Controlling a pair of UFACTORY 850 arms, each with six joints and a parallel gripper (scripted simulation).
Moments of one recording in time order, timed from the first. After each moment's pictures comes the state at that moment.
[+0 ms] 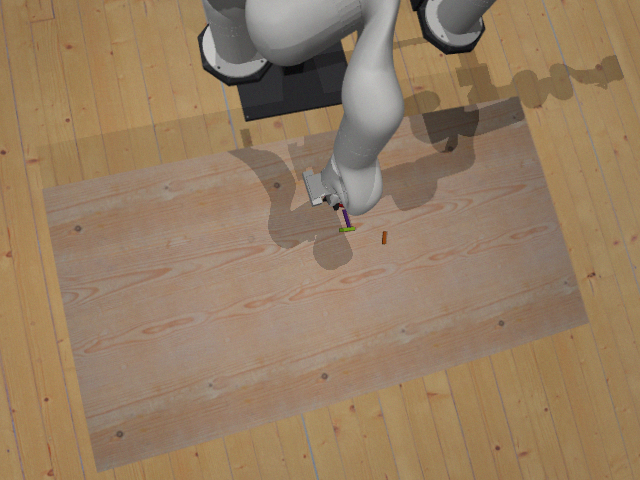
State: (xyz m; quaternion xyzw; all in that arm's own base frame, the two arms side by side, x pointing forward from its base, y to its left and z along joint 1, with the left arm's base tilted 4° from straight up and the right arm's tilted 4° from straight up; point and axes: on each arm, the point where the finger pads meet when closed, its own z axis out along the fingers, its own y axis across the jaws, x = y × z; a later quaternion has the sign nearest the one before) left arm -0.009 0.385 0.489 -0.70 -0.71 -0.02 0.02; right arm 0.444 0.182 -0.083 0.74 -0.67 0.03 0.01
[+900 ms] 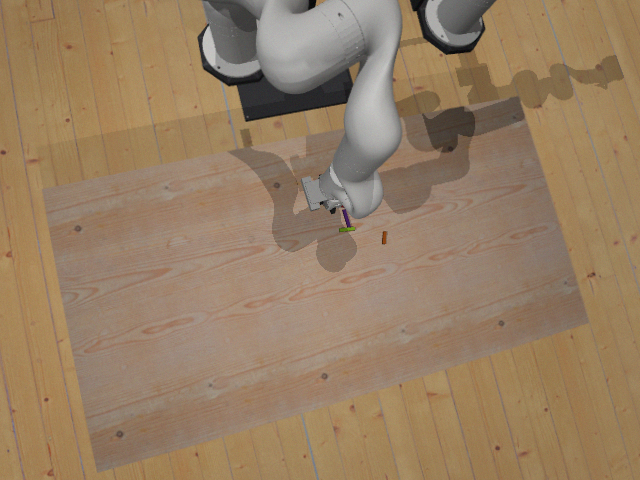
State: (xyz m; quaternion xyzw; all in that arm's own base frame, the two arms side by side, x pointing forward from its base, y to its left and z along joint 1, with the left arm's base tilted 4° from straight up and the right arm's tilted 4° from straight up) left arm -0.009 0.385 0.489 -0.70 -0.71 -0.02 0.02; right arm 0.444 0.178 -0.135 0.74 -0.67 0.03 0.03
